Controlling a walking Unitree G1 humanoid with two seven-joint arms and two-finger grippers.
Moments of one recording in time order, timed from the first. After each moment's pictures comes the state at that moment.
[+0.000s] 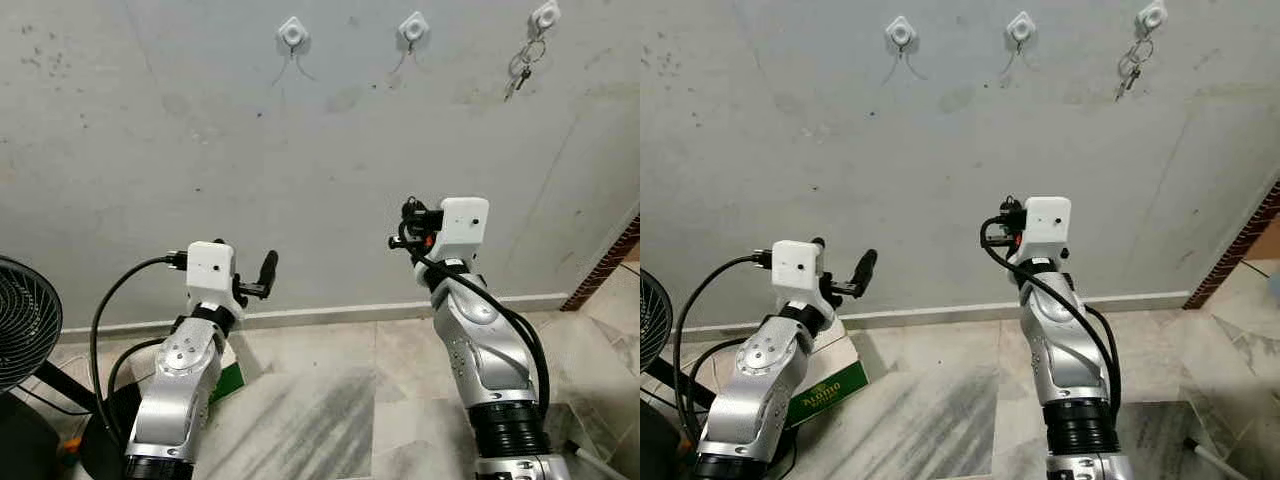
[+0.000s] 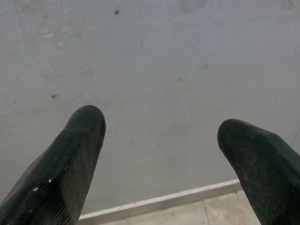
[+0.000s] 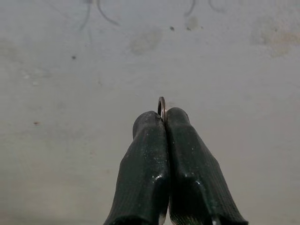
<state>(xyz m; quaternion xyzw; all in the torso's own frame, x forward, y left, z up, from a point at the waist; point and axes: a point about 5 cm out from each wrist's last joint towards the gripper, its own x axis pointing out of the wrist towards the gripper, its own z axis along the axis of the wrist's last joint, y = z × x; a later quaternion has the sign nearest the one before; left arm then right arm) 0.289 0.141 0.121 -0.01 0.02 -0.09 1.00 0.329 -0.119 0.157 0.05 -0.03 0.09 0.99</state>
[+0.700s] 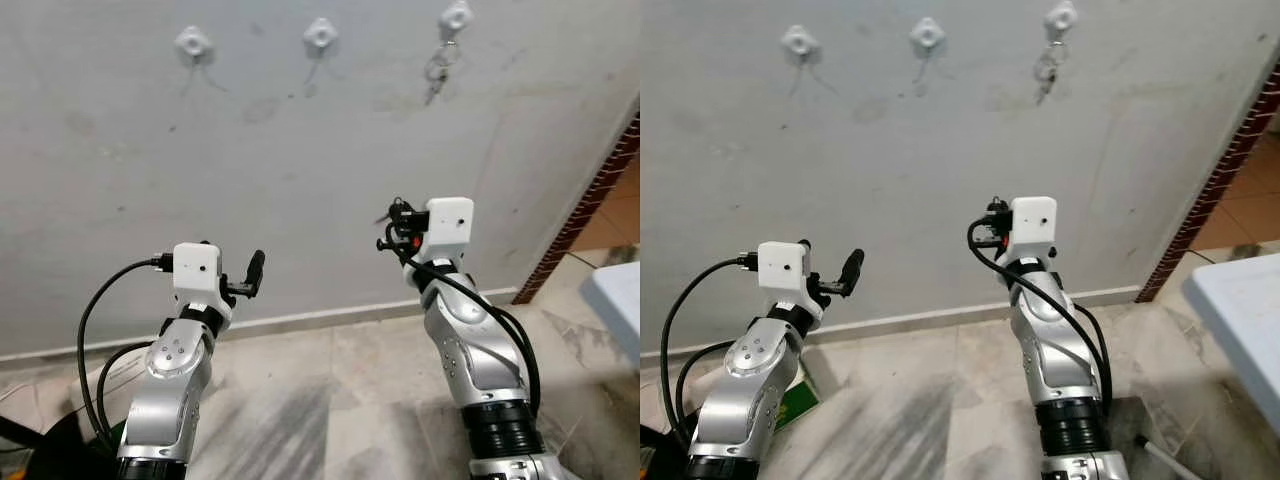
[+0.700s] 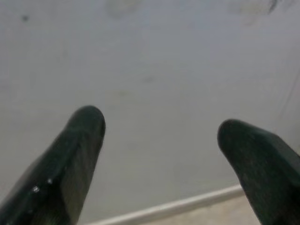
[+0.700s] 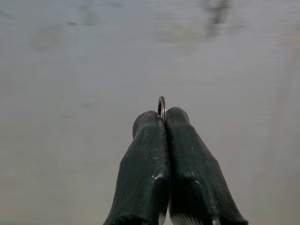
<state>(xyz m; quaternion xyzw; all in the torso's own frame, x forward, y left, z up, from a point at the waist) 0.289 0.138 0.123 -0.02 0.01 -0.09 1.00 0.330 -0.124 0.156 0.03 -0.03 0.08 1.00</state>
